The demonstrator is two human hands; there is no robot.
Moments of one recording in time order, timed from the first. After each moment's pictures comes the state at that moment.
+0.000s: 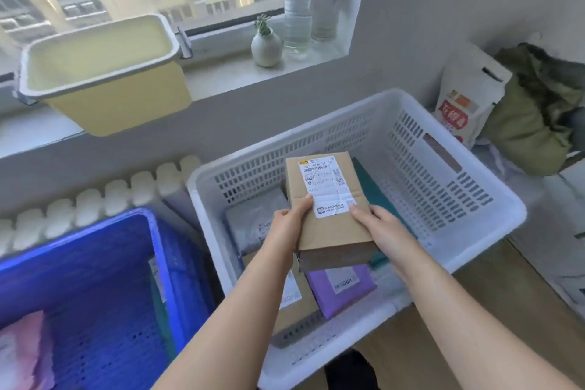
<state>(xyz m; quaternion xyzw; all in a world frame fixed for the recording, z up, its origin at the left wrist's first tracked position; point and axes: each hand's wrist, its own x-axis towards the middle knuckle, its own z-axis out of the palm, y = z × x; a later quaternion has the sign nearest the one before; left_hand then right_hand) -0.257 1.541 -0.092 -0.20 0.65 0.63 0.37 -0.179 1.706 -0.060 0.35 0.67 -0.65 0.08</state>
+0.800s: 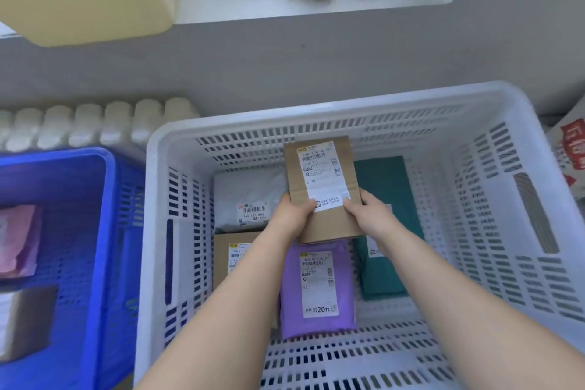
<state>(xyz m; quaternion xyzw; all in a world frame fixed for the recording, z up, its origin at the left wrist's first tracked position) -0.330 1.619 -0.214 -0.32 0.69 0.57 0.30 -0.331 1.784 -0.202 0.25 0.74 -0.54 0.32</state>
